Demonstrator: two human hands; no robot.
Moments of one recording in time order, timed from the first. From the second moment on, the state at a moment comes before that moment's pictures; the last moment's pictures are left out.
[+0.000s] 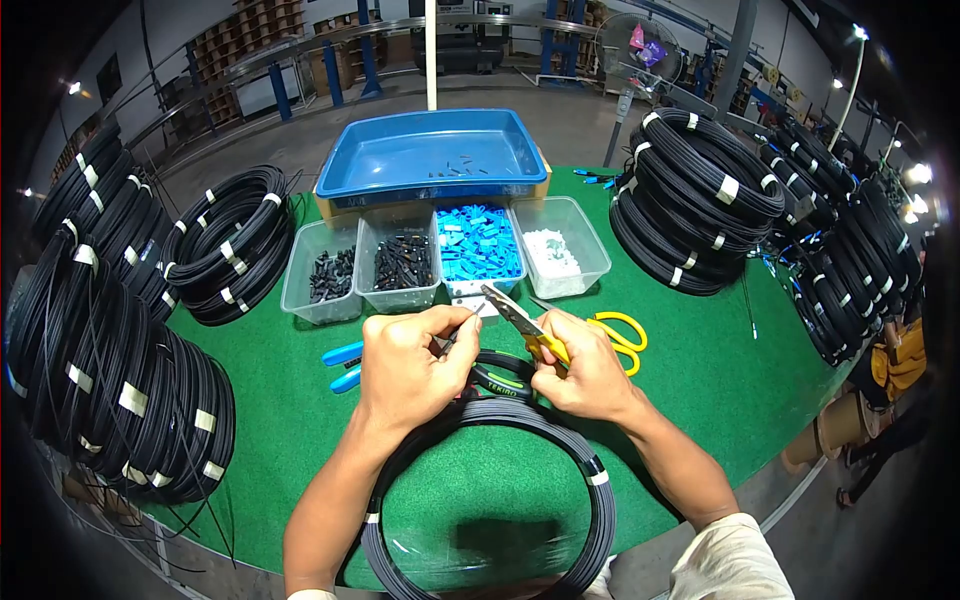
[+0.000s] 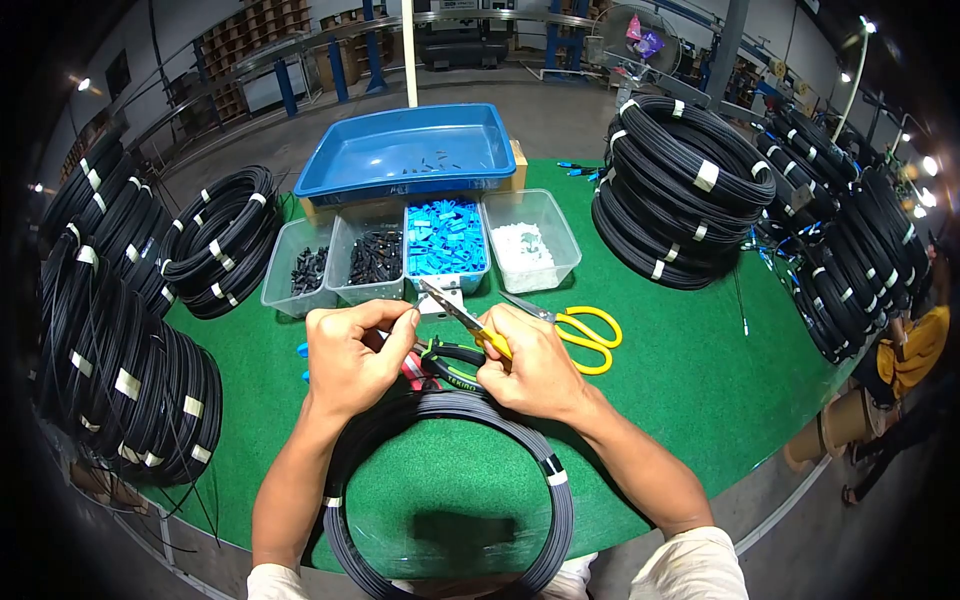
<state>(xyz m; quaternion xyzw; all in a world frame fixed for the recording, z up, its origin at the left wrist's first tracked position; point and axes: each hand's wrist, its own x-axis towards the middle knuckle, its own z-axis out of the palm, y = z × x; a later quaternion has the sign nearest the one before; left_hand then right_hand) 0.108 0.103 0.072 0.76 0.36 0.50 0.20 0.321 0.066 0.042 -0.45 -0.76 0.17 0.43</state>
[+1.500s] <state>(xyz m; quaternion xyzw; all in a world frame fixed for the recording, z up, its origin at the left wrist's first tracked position) 0.077 0.152 0.044 0.60 0.27 0.52 0.54 0.341 0.306 0.208 -0.70 -0.68 0.19 -0.13</state>
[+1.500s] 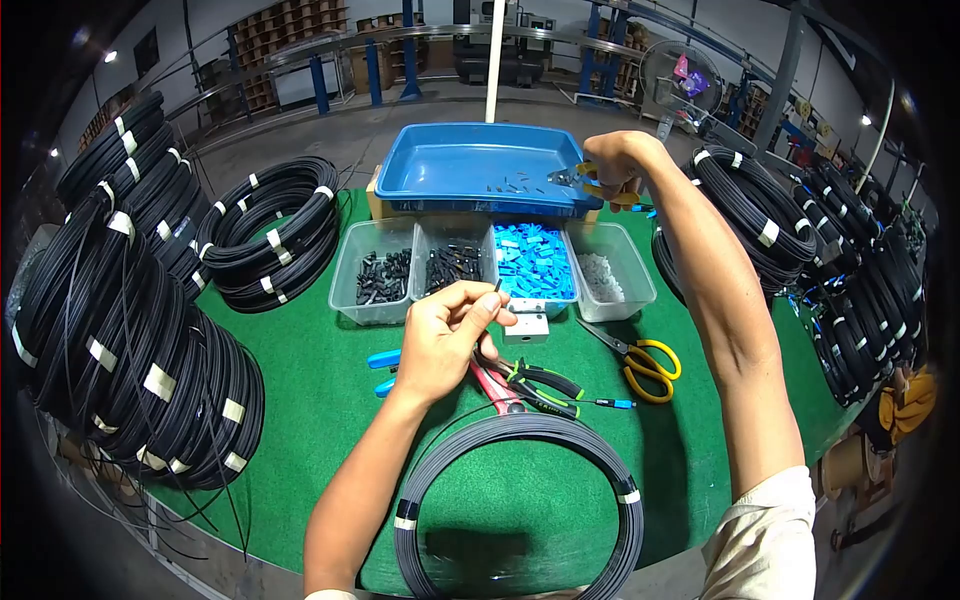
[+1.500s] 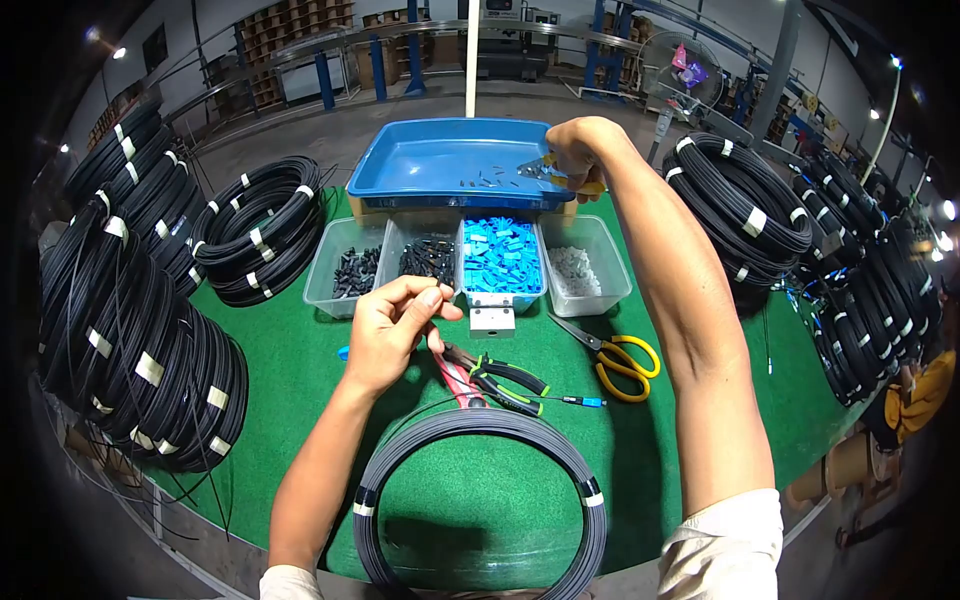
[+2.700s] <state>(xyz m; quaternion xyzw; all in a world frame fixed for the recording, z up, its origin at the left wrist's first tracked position) 0.102 0.115 0.048 0.61 0.26 0.60 0.46 0.356 0.102 0.032 -0.46 -0.83 0.07 0.31</state>
